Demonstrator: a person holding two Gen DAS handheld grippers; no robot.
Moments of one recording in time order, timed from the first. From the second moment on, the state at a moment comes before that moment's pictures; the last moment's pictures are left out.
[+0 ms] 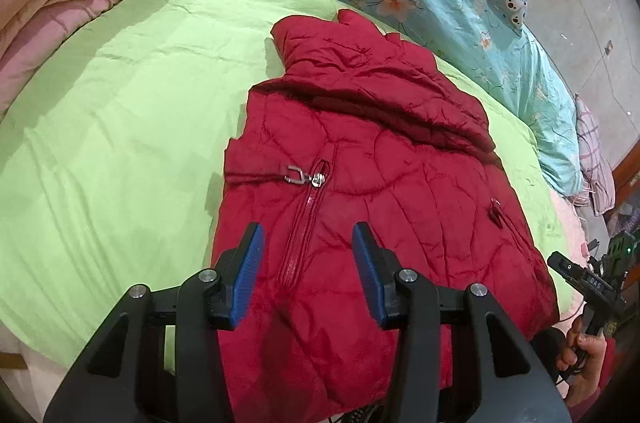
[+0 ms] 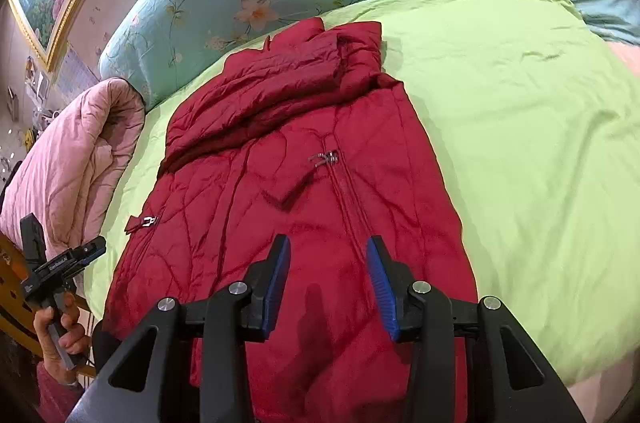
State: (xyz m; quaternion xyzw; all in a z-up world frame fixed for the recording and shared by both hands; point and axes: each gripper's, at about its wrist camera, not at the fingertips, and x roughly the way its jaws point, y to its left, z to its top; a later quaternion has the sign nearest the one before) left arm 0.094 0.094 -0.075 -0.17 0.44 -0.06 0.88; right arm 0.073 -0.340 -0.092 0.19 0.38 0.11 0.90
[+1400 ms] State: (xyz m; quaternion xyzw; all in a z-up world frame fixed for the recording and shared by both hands) left arm 0.027 0.096 -0.146 -0.22 0.50 -0.08 0.83; right arm 0.014 -0.386 -0.151 0.30 0.41 0.08 0.86
